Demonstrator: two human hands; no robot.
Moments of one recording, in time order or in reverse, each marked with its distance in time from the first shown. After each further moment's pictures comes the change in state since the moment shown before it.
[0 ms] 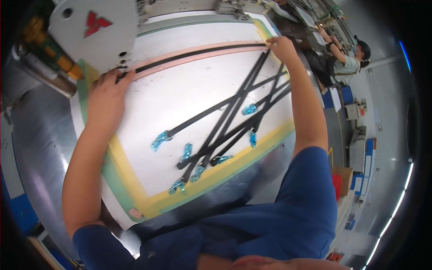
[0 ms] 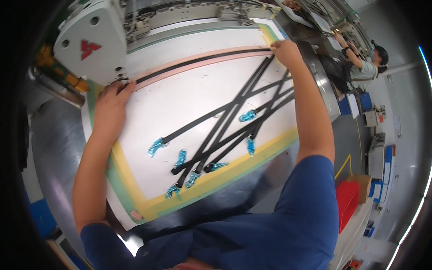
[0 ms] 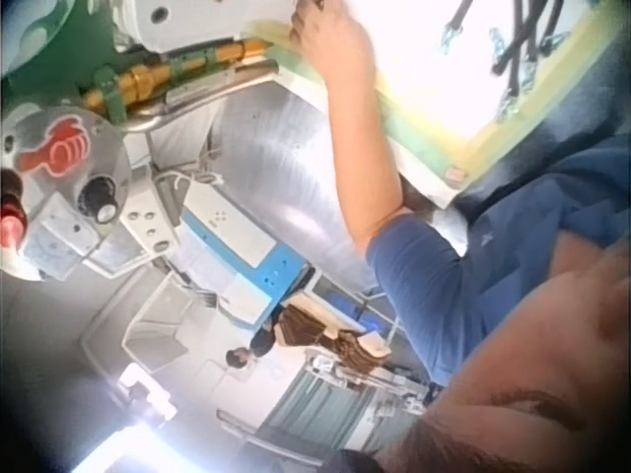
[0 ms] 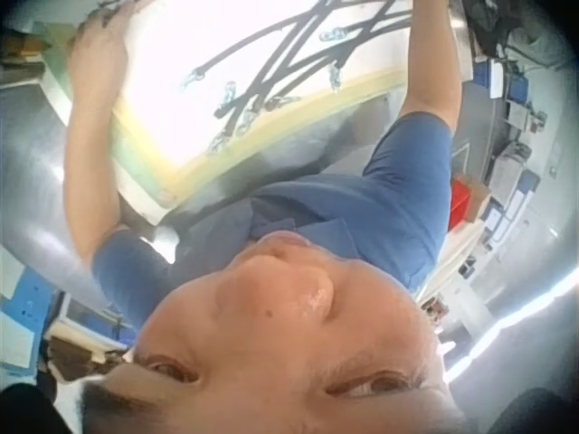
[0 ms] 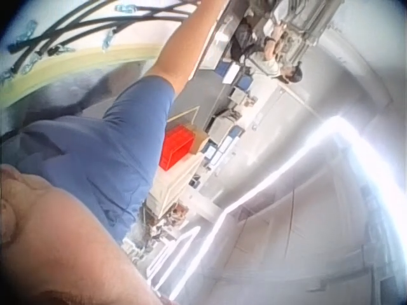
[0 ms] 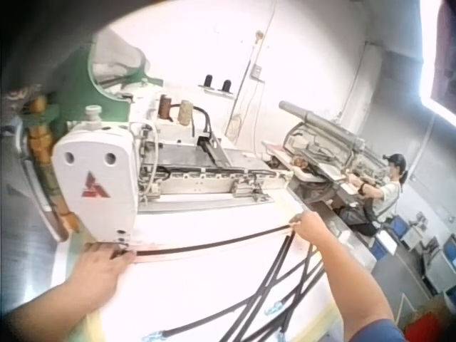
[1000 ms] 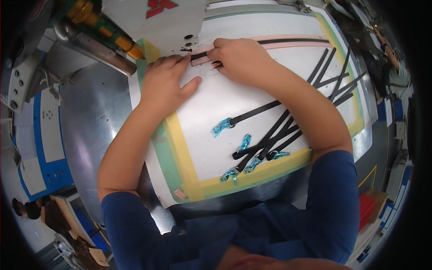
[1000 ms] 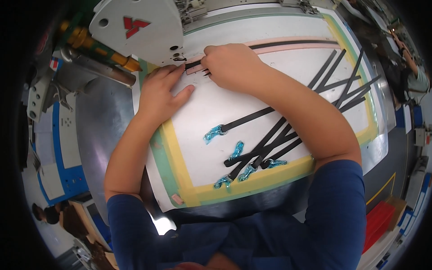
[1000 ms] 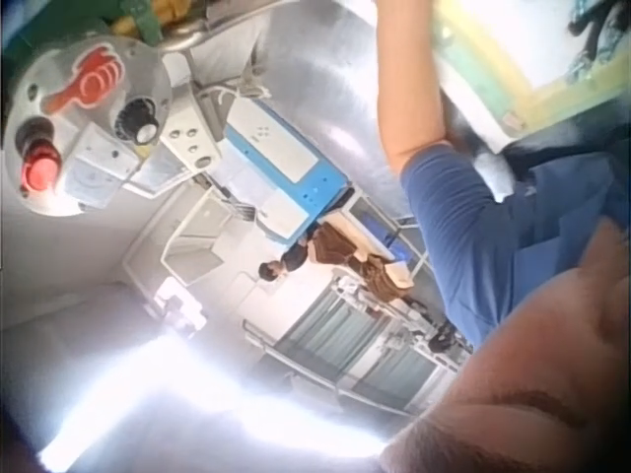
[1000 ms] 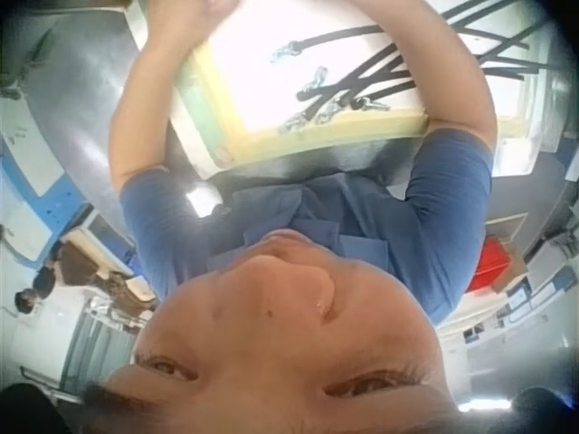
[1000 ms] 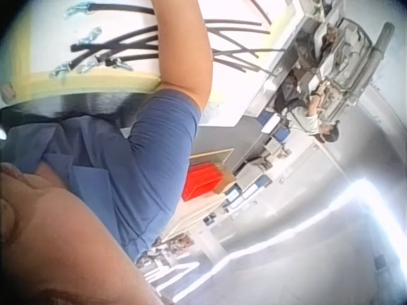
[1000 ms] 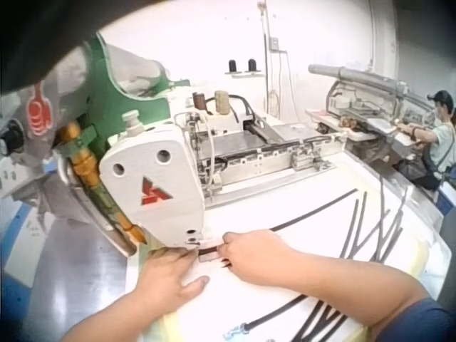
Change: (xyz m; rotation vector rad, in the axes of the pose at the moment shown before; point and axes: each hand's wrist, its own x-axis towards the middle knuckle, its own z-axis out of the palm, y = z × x) left_hand -0.002 -0.006 -0.020 -0.092 -0.063 0.000; right_hand -0.104 -0.332 0.012 0.203 -0.118 -0.792
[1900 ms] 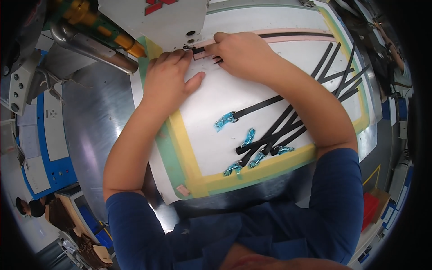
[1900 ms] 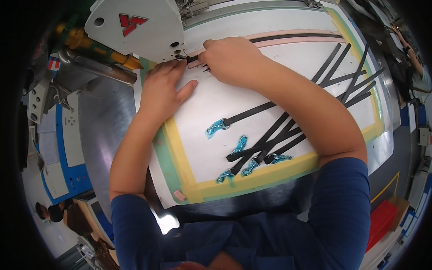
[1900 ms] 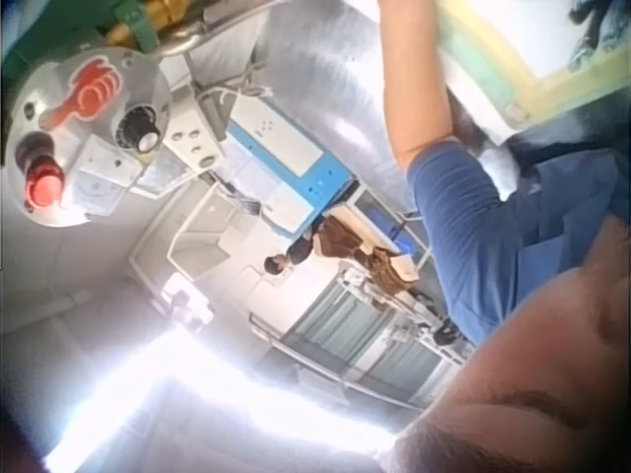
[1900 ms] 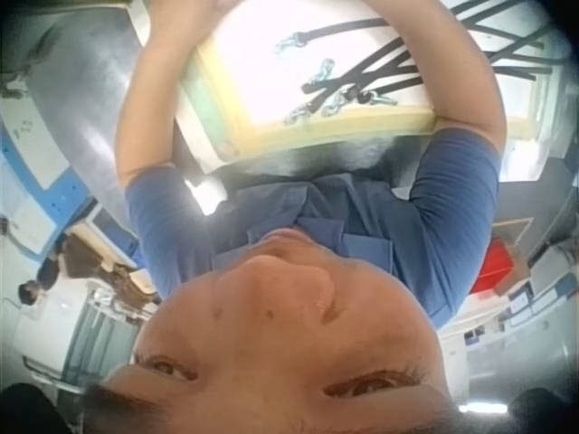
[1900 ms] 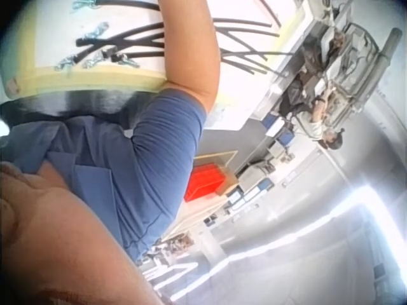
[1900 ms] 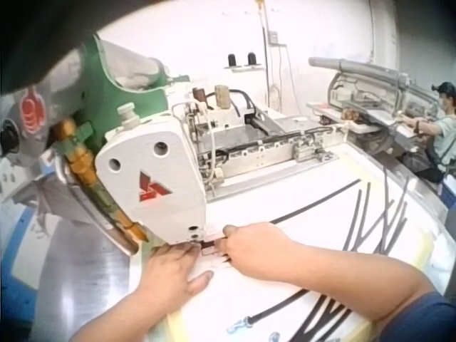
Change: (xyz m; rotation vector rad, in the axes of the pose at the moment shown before) left_hand 0.000 0.010 -0.001 0.072 -0.028 -0.008; right_hand -0.003 0.001 0.005 -0.073 0.085 -0.066
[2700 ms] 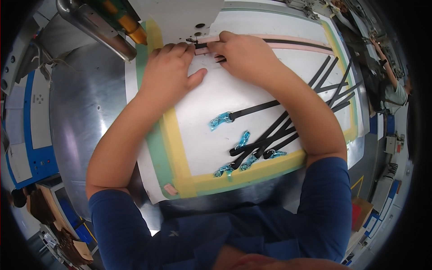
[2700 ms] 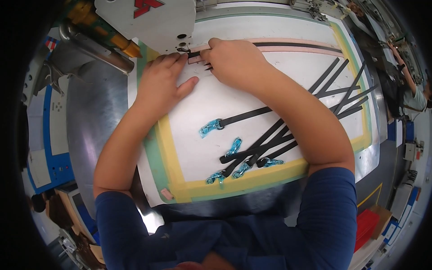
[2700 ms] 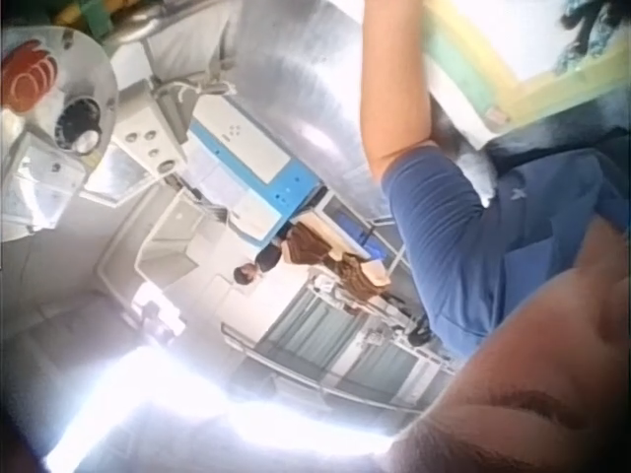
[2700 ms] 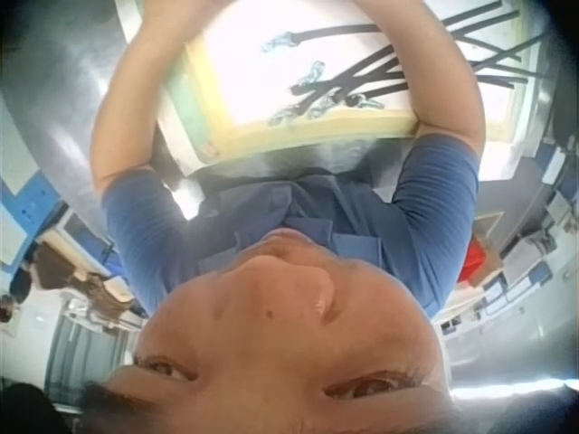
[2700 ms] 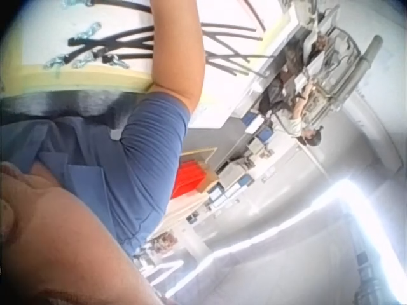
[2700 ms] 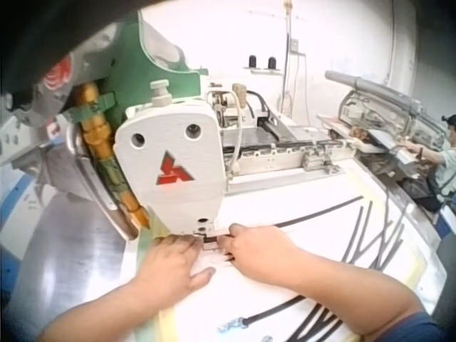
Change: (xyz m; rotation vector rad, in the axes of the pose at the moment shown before) left_hand -0.002 0.008 -0.001 -0.005 -0.010 -0.025; right_hand -0.002 -0.006 0.001 -0.005 -0.054 0.052
